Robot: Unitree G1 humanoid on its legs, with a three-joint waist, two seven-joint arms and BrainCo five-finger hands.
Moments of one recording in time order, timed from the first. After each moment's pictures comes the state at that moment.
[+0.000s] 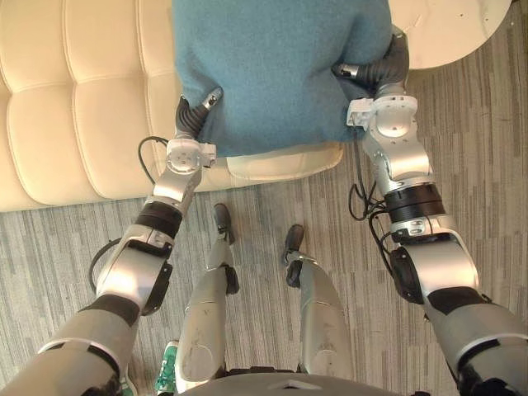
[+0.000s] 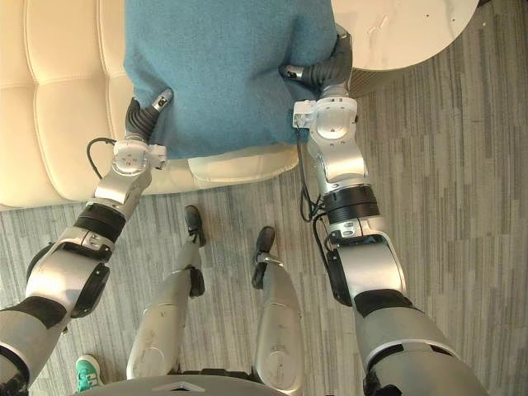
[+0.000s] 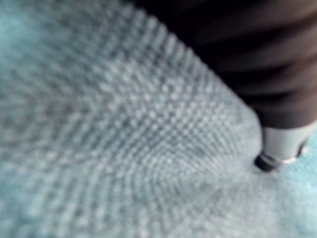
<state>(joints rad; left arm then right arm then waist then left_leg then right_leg) -0.95 0.23 -0.20 0.73 -0.23 -0.02 0.33 -1.00 -0.40 0.08 0.46 0.15 0.02 -0.33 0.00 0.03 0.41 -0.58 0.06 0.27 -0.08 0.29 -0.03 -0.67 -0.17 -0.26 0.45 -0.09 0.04</state>
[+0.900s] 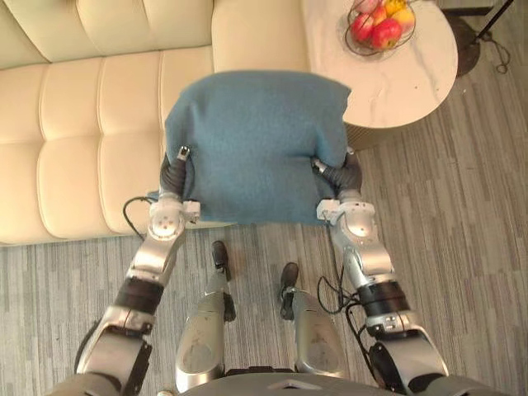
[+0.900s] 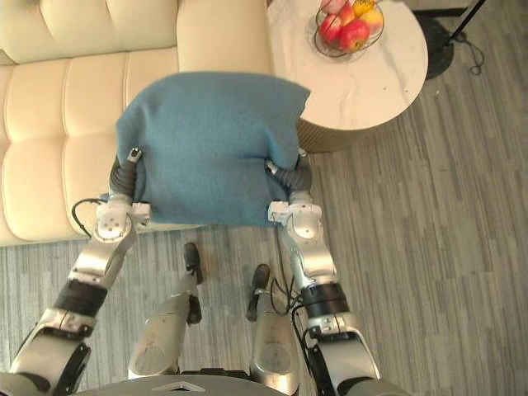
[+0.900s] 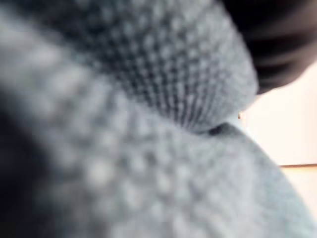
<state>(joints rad) -0.32 0.23 -0.15 0.17 -0.17 -0.02 0.31 -0.33 -0.16 0.07 0.12 0.19 -0.04 -0.22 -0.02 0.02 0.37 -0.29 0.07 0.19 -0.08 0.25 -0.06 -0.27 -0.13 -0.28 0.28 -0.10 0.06</state>
